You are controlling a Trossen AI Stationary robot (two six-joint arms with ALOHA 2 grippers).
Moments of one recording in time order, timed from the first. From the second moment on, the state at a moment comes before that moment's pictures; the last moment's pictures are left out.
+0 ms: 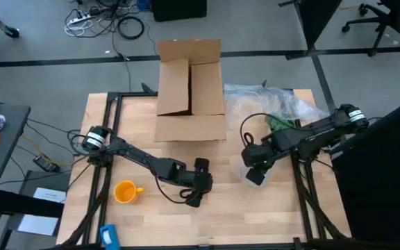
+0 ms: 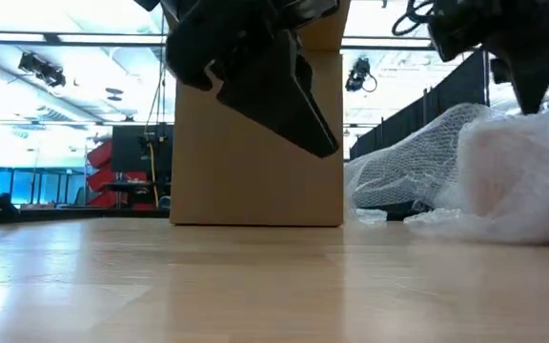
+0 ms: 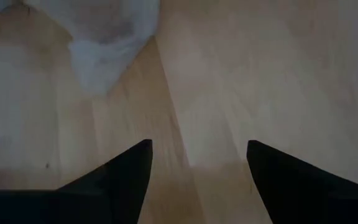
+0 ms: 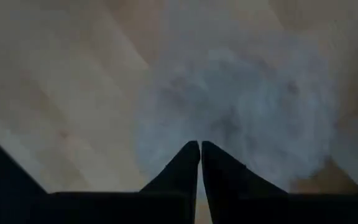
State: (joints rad) left arm -0.33 1.89 1.30 -0.22 -0.21 0.07; right arm 0.30 1.34 1.07 -1.13 -0.04 0.94
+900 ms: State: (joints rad) left arm -0.18 2.08 1.30 0.27 -0.27 0.14; right arm 0.27 1.34 0.74 -0.68 -0.02 0.91
